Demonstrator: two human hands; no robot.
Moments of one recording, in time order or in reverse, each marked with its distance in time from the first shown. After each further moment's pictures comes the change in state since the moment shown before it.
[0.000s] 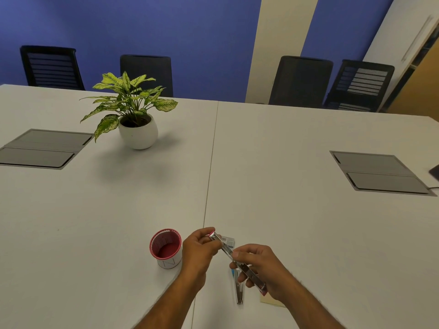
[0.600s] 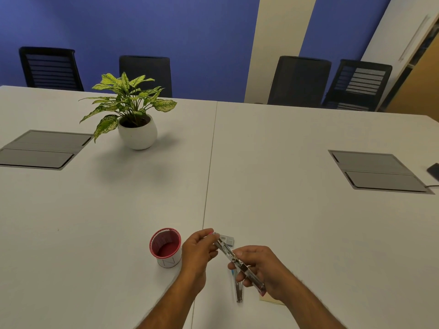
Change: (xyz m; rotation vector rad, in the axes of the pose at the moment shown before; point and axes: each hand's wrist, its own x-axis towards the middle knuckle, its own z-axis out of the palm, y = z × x) left_hand -0.003 -0.004 -0.001 -0.159 0.006 -0.081; right_hand -0.001 0.004 -0.003 0.097 -0.072 0.059
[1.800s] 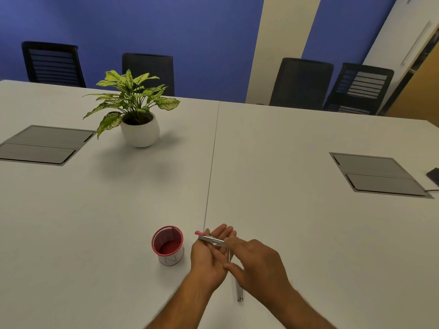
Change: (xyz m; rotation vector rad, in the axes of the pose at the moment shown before) left_hand -0.008 0.002 0.015 -0.690 -0.169 -0.394; right_hand -0.027 -0.010 0.040 -1.439 0.562 -1.051
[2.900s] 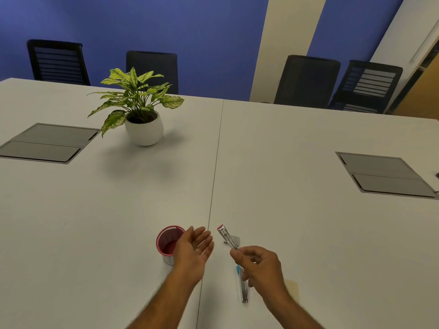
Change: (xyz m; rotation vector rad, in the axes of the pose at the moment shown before) left_hand 0.016 0.041 -0.029 0.156 0.215 0.220; right_hand -0.007 0.004 0.036 1.022 -0.145 1.075
